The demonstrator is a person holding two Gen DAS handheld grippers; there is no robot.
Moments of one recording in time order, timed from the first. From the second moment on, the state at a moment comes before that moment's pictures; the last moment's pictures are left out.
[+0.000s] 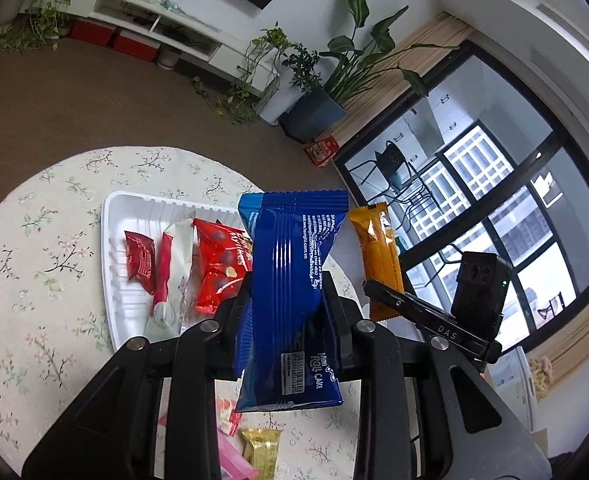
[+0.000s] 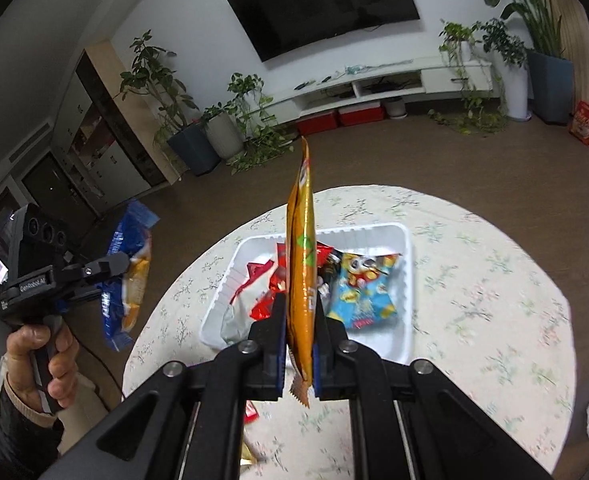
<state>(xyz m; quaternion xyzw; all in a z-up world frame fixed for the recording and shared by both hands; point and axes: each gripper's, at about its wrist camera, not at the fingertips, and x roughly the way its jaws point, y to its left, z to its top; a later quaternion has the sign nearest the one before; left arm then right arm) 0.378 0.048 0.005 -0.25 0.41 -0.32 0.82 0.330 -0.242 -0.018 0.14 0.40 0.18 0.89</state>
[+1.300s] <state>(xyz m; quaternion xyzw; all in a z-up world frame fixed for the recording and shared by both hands) 0.505 0.003 -0.143 -0.26 0.49 -0.27 0.79 0.417 -0.217 -0.133 0.11 0.50 0.14 0.85</state>
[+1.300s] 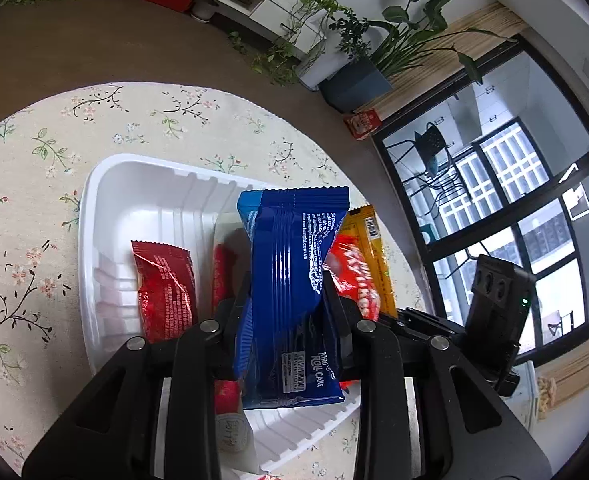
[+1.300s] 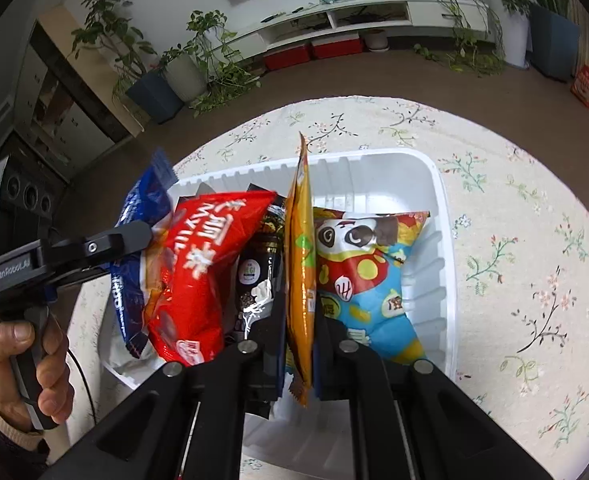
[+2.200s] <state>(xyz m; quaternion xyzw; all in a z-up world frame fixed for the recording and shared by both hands) 0.497 0.001 -0.126 -0.24 0.48 -0.25 0.81 0.398 -0.203 -0.121 0.03 0.50 0.10 0.86</state>
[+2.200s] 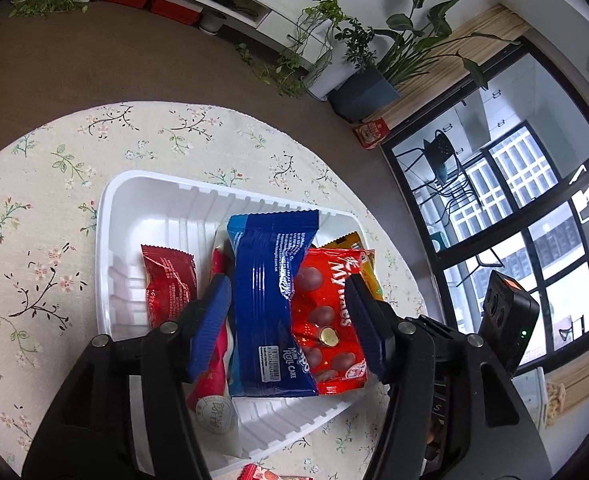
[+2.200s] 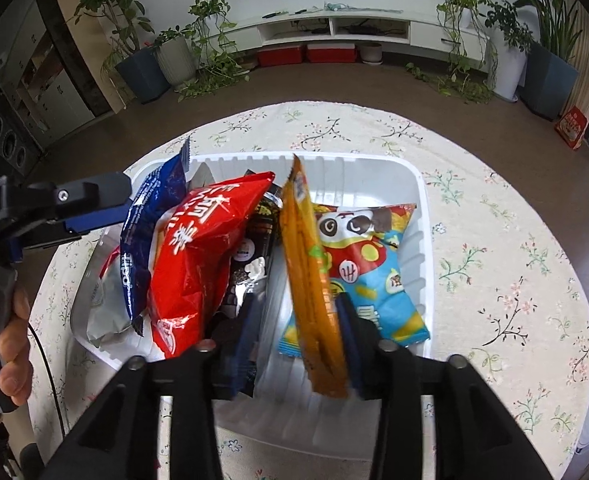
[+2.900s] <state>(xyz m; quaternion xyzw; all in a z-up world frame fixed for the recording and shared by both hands) 0.472 0.010 -0.103 -0.24 0.45 -0.26 0.82 0.373 -0.193 -0.067 0.07 0.38 0.14 0.91</state>
